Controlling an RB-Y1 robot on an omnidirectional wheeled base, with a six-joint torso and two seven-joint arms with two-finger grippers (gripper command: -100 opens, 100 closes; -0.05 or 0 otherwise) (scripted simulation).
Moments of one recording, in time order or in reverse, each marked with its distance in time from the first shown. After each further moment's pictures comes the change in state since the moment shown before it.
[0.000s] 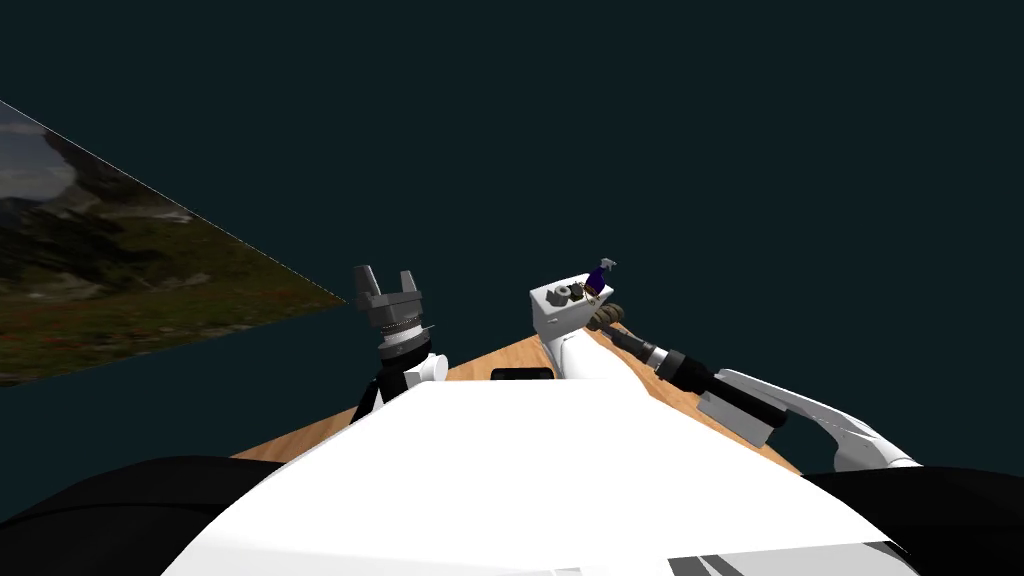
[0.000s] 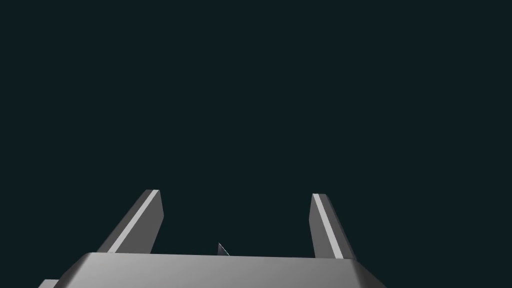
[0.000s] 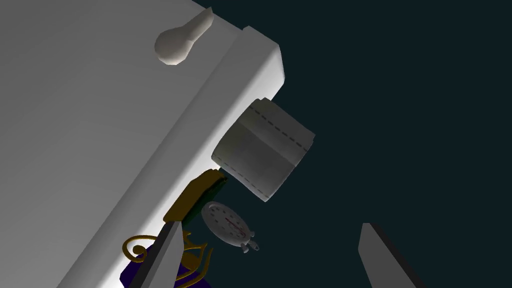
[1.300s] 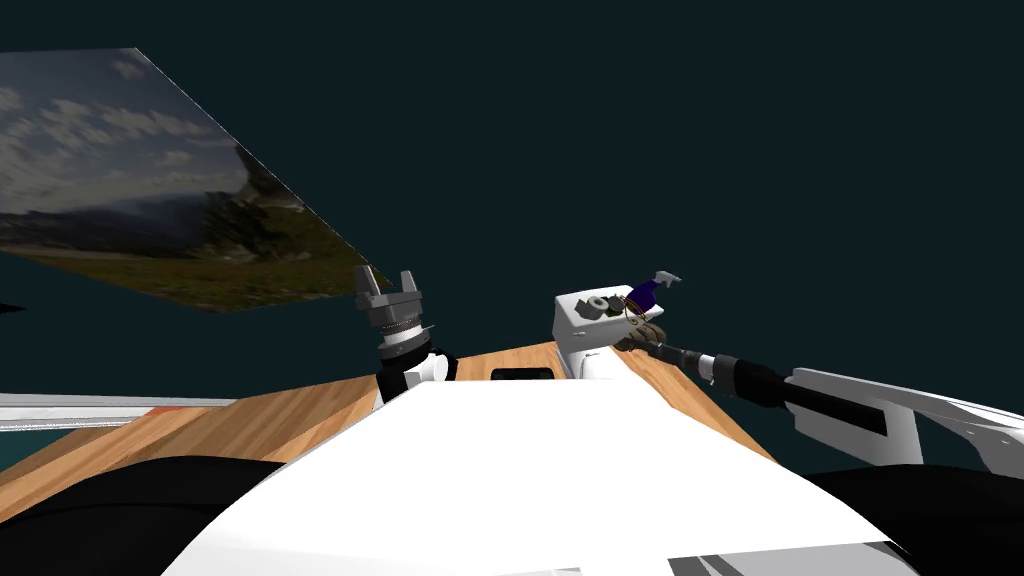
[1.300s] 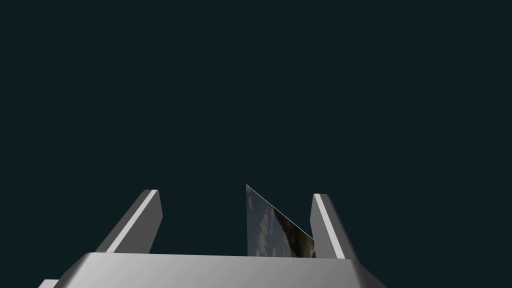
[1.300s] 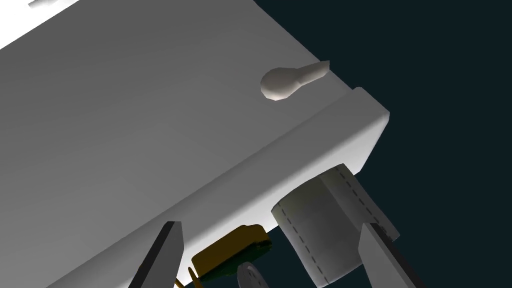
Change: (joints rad) left arm 0.000 0.000 0.000 0.000 0.000 0.000 0.000; right arm 0.075 -0.352 0.083 0.193 -0.058 0.010 0.022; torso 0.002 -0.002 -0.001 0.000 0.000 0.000
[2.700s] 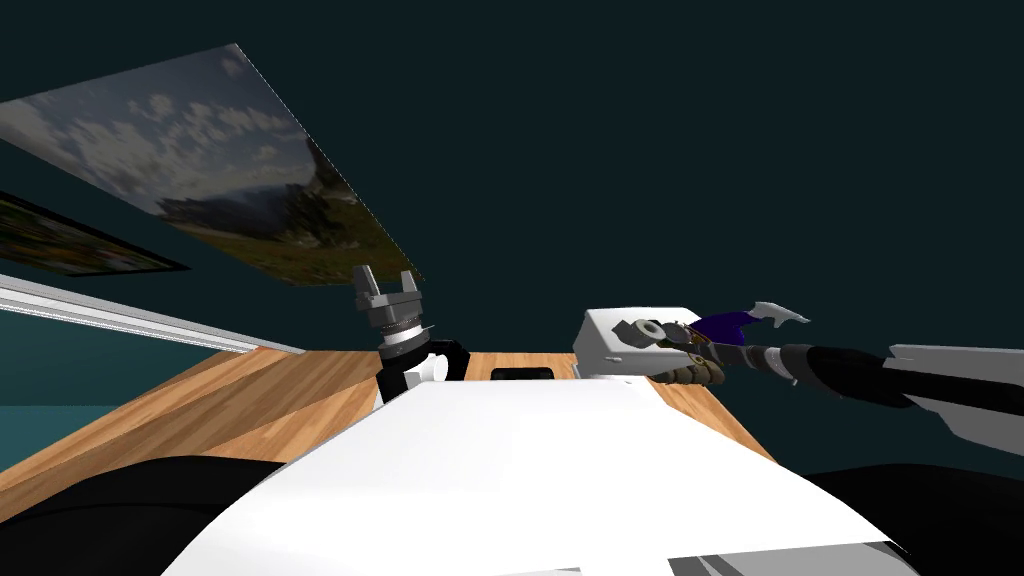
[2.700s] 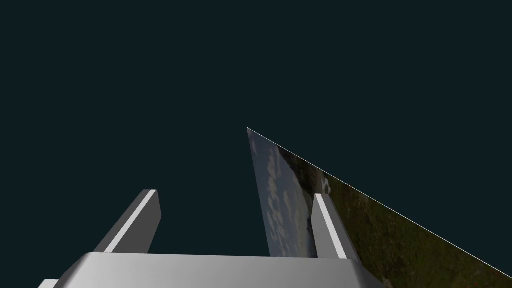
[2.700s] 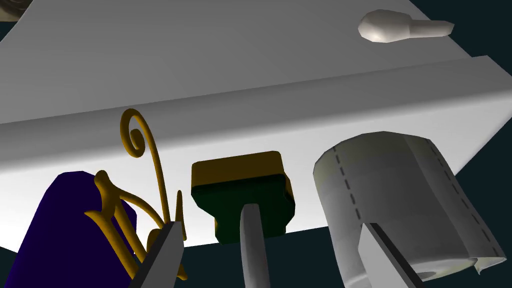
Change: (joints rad) left arm 0.000 0.000 0.000 0.000 0.000 0.000 0.000; right arm 0.061 -0.318 0.091 0.193 -0.065 0.008 0.030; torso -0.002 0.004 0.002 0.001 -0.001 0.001
